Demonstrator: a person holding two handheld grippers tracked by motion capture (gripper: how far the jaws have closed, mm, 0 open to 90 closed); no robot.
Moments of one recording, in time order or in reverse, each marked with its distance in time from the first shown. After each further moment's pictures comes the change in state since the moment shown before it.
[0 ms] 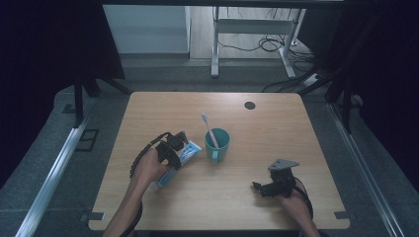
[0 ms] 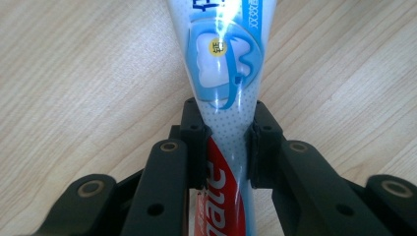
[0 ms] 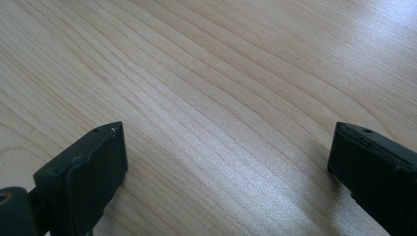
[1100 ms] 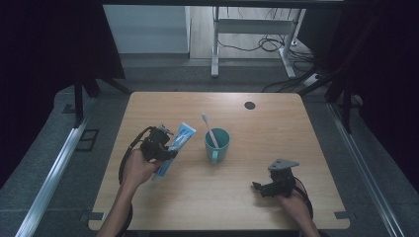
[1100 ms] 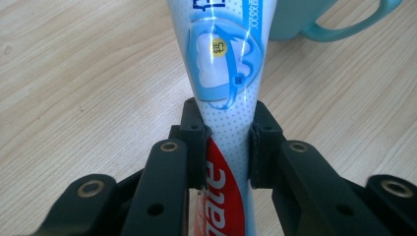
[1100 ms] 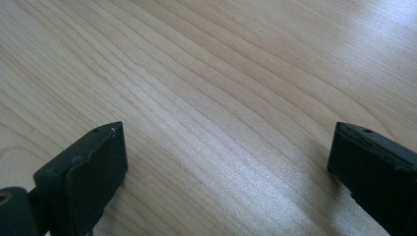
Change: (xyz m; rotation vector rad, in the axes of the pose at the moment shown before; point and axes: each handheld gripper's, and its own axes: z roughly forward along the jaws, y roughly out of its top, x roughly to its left) left arm 0.009 -0.036 -0.044 -0.390 0.001 -0.003; right arm 0.000 0.000 0.000 0.000 0.000 0.001
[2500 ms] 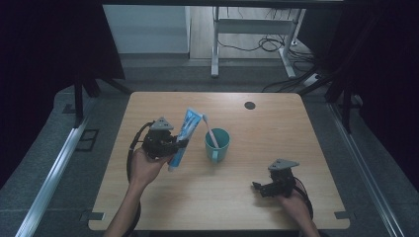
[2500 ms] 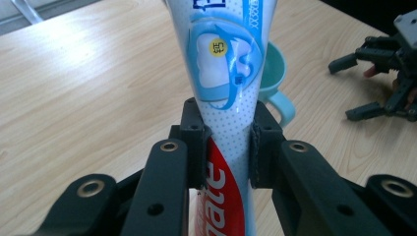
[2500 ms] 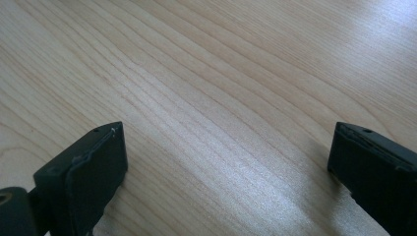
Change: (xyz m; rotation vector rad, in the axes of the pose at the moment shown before) left arm -0.022 0.012 -0.027 -0.342 -0.067 0.038; right arm 0.000 0.000 0.000 0.000 0.001 -0.003
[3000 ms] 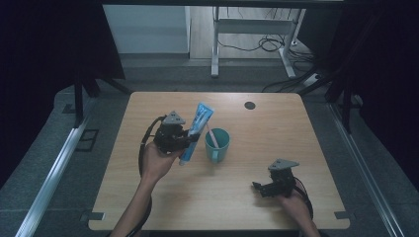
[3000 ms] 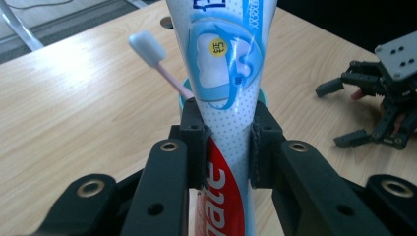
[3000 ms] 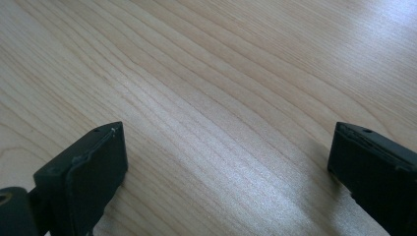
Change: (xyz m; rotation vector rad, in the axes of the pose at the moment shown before) left arm -0.016 0.028 0.016 -0.045 -0.014 0.029; right arm 0.000 0.000 0.000 -0.002 -0.001 0.001
